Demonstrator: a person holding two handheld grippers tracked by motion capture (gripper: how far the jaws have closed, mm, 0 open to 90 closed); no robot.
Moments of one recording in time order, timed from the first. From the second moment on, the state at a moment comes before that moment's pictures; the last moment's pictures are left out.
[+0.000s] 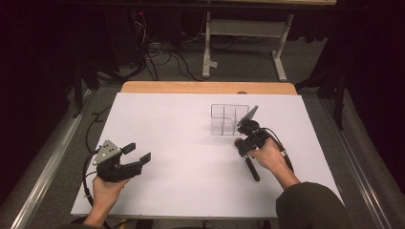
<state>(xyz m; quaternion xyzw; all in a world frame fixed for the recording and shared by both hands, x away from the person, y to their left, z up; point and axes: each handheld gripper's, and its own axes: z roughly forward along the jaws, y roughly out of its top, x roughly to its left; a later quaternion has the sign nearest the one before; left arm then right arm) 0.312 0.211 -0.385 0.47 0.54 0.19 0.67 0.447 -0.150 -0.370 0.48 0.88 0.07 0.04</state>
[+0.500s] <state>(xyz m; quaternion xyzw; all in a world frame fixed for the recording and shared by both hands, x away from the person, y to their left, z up) 0.312 0.211 -0.385 0.47 0.54 0.19 0.67 0.454 -0.146 -0.383 0.49 0.87 0.05 0.03</state>
